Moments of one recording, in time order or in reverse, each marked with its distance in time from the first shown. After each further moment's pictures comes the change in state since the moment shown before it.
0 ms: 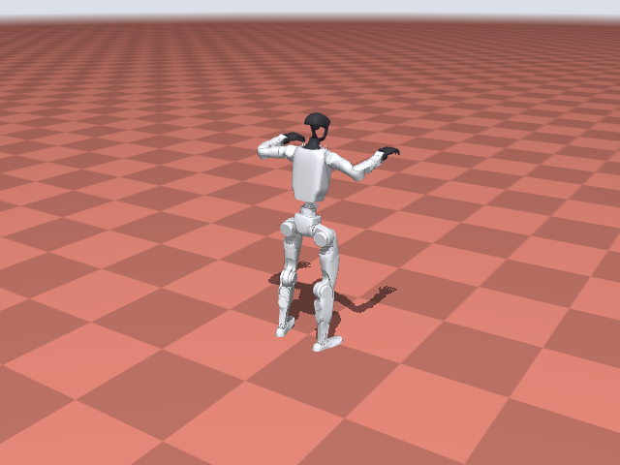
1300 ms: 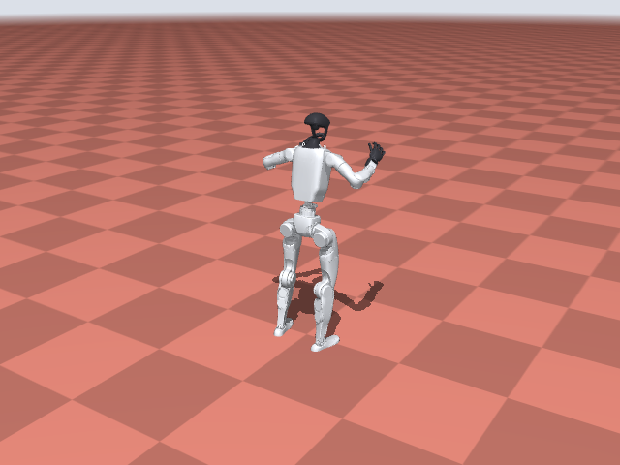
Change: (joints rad) left arm -0.586 -0.179 -0.600 -0.523 -0.345 -0.100 0.458; right arm -0.446 0.258 0.595 -0.171 0.435 -0.130 -0.447; waist -0.007 -0.027 0.058; left_leg -0.013 0.031 0.015 0.013 0.048 0.009; right_leg -0.051 0.034 0.097 0.089 -0.093 -0.005
